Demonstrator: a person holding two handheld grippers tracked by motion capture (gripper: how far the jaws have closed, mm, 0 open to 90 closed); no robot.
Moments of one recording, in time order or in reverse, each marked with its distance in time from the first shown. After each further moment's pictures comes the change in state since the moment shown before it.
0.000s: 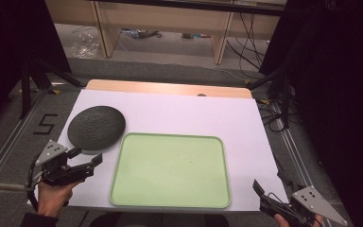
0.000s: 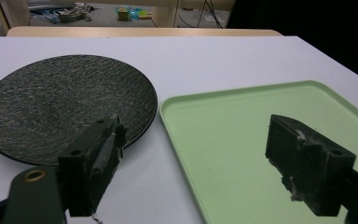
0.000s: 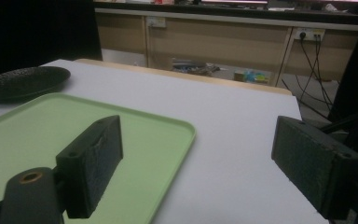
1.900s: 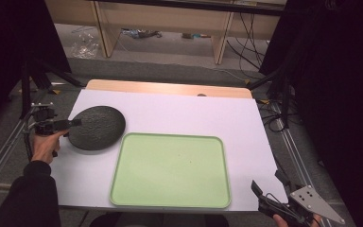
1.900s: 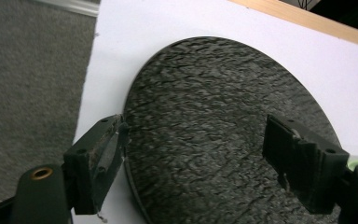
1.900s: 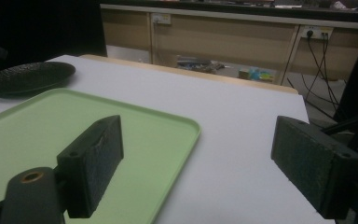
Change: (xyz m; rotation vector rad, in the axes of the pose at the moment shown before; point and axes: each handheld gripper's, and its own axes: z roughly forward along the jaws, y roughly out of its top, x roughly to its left) left arm 0.183 0.035 0.112 0.224 0.148 -0.332; right arm 0.001 -0.001 0.002 0.024 0.025 -0.008
